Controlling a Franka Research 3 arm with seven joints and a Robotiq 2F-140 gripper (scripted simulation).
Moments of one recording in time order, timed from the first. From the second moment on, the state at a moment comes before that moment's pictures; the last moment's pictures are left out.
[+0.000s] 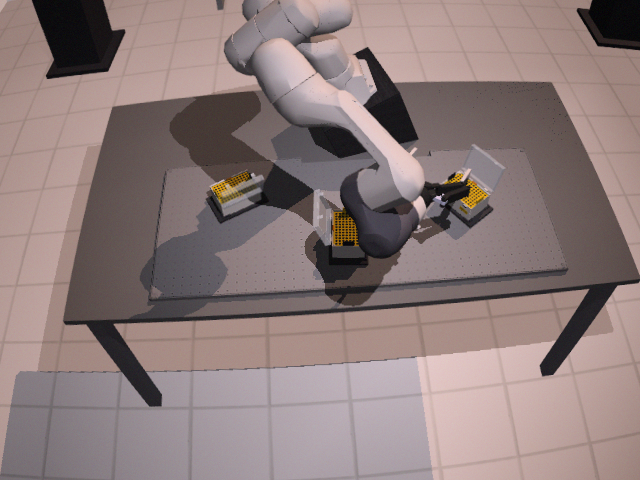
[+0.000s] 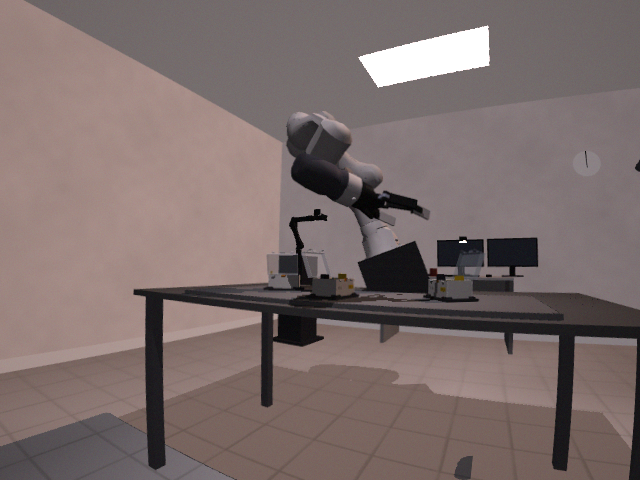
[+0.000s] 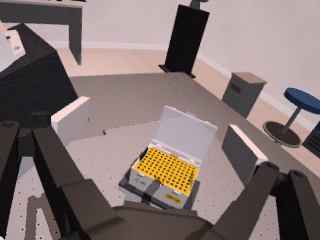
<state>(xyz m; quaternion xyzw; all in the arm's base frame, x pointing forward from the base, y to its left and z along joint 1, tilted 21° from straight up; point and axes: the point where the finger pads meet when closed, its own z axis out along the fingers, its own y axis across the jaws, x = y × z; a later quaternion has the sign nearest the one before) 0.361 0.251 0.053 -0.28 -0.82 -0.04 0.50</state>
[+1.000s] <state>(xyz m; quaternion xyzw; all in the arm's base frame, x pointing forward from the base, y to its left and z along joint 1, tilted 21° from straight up) 0.374 0.215 -0.055 -0.30 -0.81 -0.03 0.50</state>
